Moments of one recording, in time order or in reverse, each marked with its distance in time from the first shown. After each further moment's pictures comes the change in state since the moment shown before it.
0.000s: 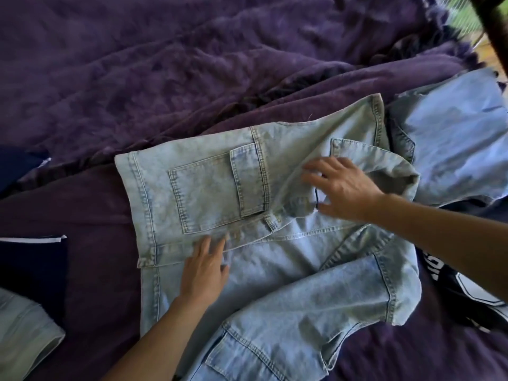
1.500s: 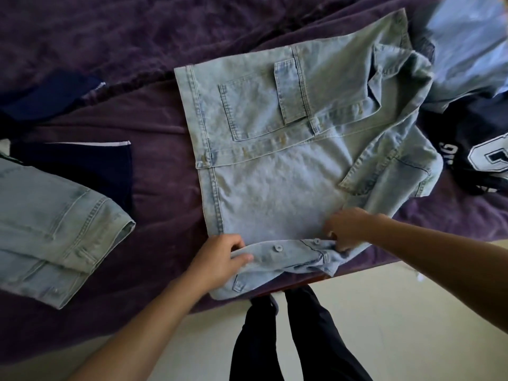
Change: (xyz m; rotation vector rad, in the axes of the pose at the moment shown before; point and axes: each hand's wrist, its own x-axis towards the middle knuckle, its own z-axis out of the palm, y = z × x) left_hand -0.219 -0.099 0.021 -0.481 -0.155 0.124; right_hand -0.136 -0.265 0.059 0.042 -0.917 0.138
